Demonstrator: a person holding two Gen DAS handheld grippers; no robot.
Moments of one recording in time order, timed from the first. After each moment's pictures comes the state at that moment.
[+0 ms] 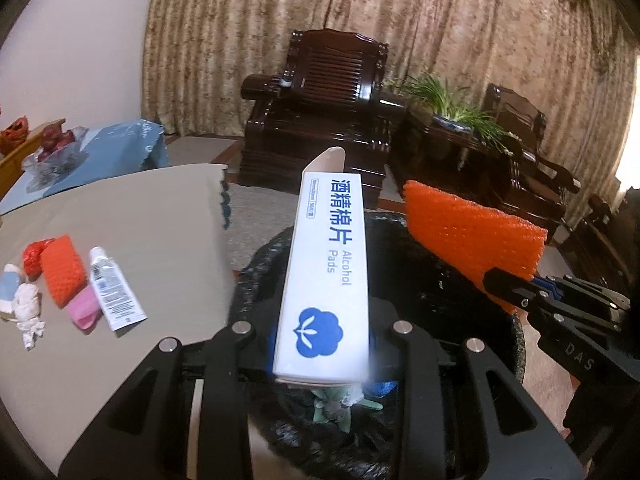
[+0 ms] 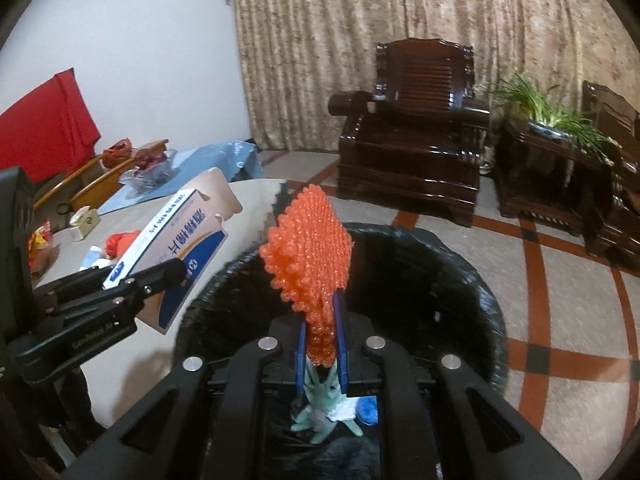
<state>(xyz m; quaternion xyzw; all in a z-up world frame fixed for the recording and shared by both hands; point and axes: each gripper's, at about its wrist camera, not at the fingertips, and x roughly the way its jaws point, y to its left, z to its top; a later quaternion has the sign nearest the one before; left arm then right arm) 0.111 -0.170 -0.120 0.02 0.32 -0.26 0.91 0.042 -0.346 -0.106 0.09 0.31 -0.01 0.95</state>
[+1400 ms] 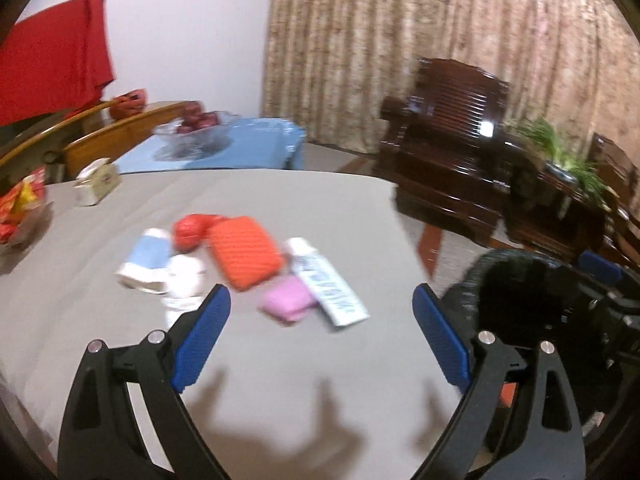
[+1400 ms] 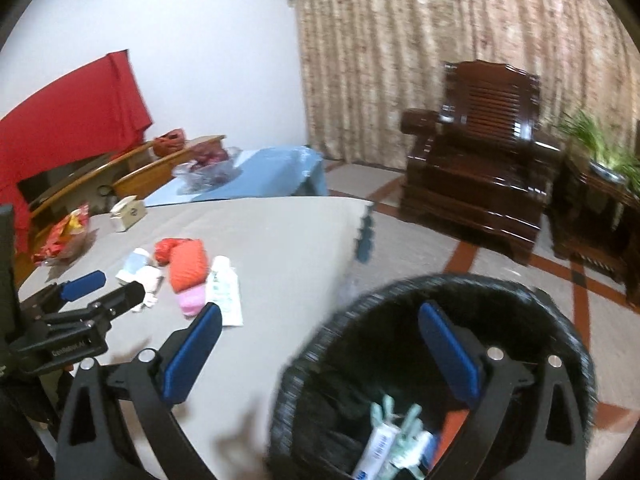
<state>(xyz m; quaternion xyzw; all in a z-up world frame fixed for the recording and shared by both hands) 0.131 0.021 -0.101 -0.02 0.30 -0.05 0.95 0.114 -0.223 -0.085 0.04 0.27 0.10 0.96</state>
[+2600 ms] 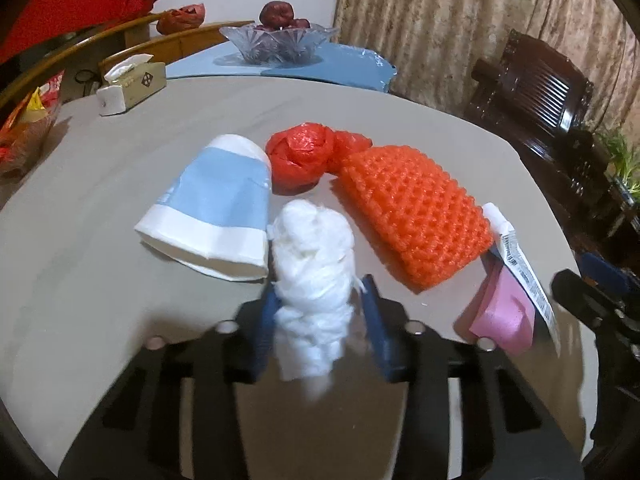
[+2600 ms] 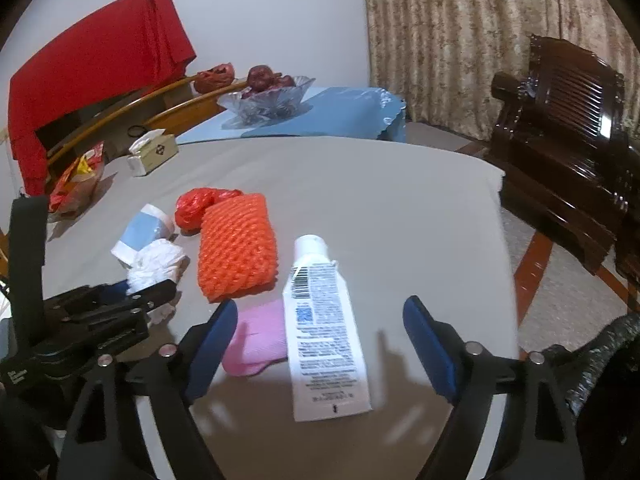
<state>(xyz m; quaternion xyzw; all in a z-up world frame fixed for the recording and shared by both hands) 0.243 0.136 -0.200 -0.08 0.41 0.03 0.91 0.241 -0.083 -0.166 0.00 0.36 0.19 0.92</state>
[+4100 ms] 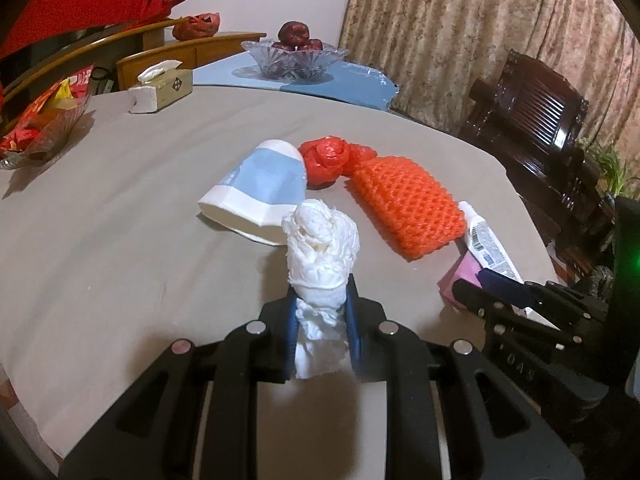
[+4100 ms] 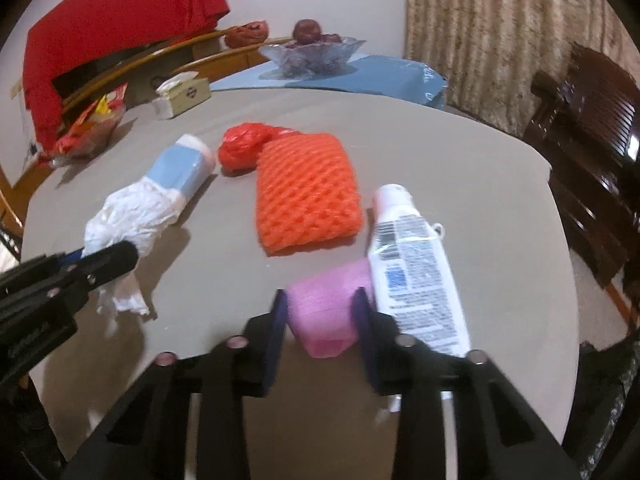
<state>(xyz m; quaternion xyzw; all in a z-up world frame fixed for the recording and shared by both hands) 0.187 0.150 -0.175 -0.09 0.38 0.04 0.92 0.228 -0.029 -0.193 -0.04 0.40 0.21 0.89</state>
